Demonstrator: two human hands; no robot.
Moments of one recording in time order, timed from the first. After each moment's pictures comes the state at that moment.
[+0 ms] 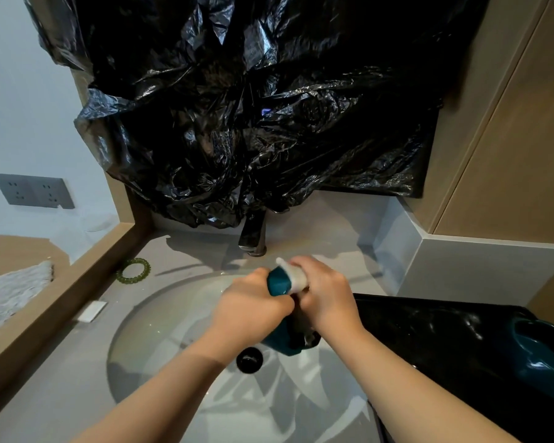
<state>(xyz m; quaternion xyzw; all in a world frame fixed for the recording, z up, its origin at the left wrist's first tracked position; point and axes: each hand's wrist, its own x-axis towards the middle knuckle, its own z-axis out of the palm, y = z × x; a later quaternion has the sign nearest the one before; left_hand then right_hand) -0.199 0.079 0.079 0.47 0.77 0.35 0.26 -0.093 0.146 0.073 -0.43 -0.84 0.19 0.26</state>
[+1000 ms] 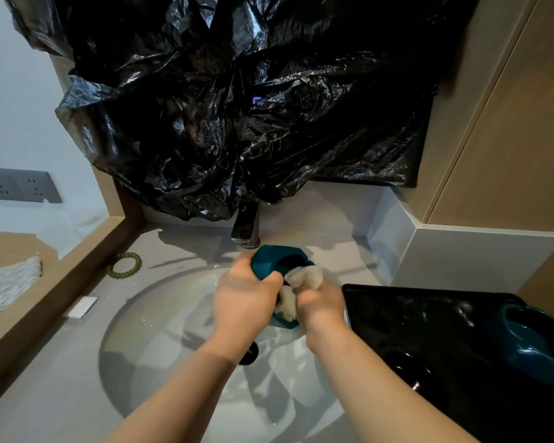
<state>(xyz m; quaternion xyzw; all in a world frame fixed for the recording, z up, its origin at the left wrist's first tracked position) -0.186 0.088 0.068 0.37 0.75 0.52 0.19 -0.105 0.133 0.062 -0.58 -0.40 0.62 0.34</state>
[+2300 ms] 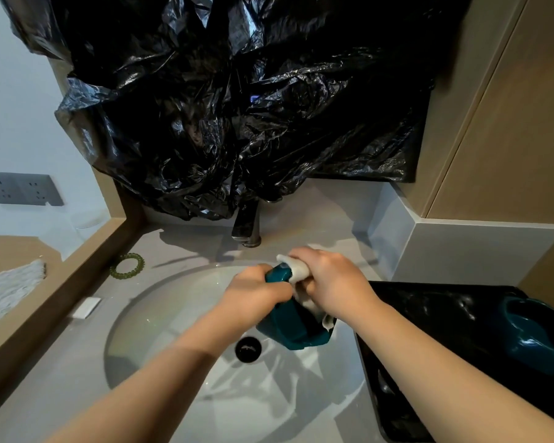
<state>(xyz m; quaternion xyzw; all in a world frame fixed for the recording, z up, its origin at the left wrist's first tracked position) -0.196 0.084 0.079 0.43 0.70 0.40 0.40 -0.075 0.154 0.091 -0.39 -0.90 0.14 0.14</state>
